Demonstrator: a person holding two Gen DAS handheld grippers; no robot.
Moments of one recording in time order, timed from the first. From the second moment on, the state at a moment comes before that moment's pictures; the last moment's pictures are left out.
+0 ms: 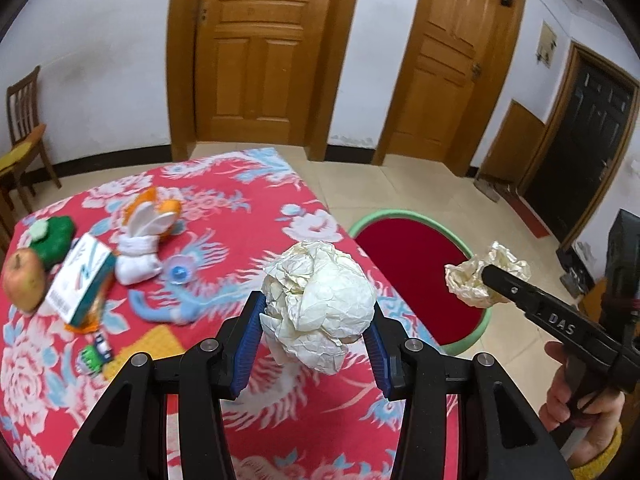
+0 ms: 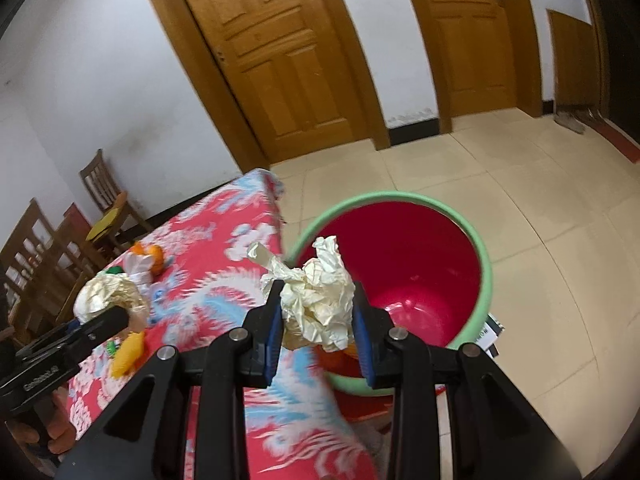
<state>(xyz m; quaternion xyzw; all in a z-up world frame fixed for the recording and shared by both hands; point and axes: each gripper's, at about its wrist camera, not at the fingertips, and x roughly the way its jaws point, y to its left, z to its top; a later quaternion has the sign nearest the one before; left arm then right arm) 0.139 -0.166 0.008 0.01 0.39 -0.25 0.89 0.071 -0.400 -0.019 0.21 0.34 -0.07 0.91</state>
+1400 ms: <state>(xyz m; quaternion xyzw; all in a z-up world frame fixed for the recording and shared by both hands) 0.184 -0.309 -0.049 0.08 0.44 -0.35 0.82 0.050 -0.480 -0.052 0.24 0.35 -0.17 0.89</state>
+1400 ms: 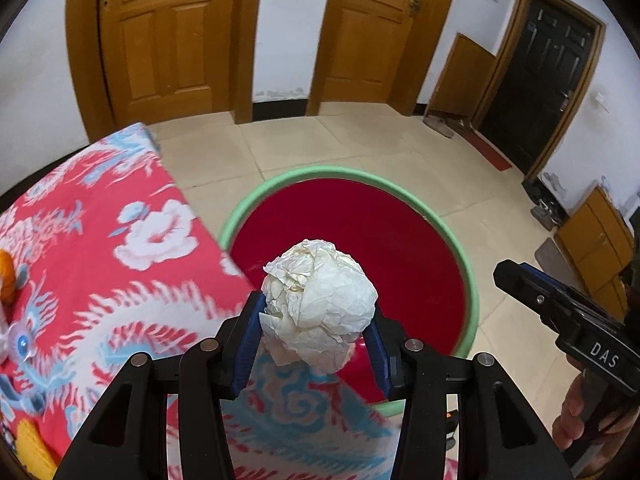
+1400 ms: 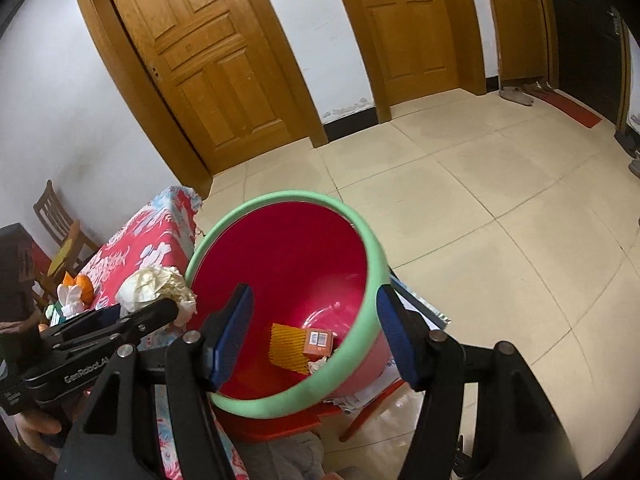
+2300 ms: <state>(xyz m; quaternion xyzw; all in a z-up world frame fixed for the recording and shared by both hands) 0.173 -0.298 -0.039 0.06 0.42 -0.35 0.83 0.034 -0.480 -0.043 0.26 0.34 -0.17 0.89</state>
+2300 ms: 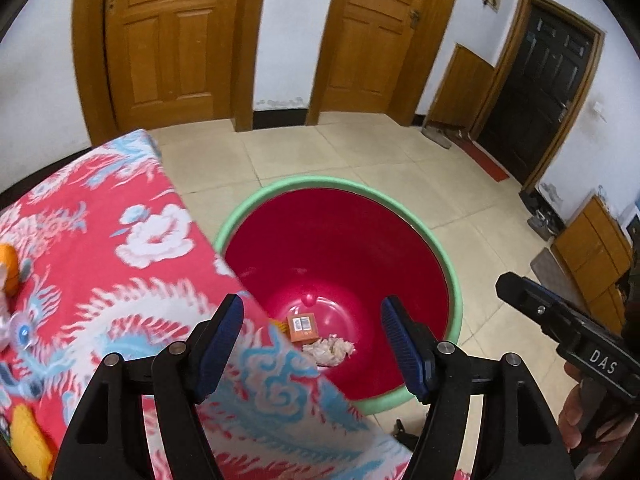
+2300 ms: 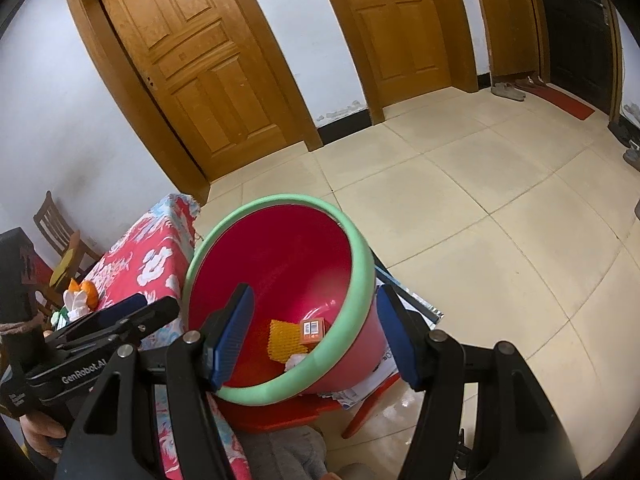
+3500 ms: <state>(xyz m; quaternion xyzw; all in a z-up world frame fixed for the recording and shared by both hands) 0.202 -0.079 -0.020 0.01 0.43 -0.14 0.89 0.083 -0.353 -0.026 0.20 0.38 -0.04 0.90</state>
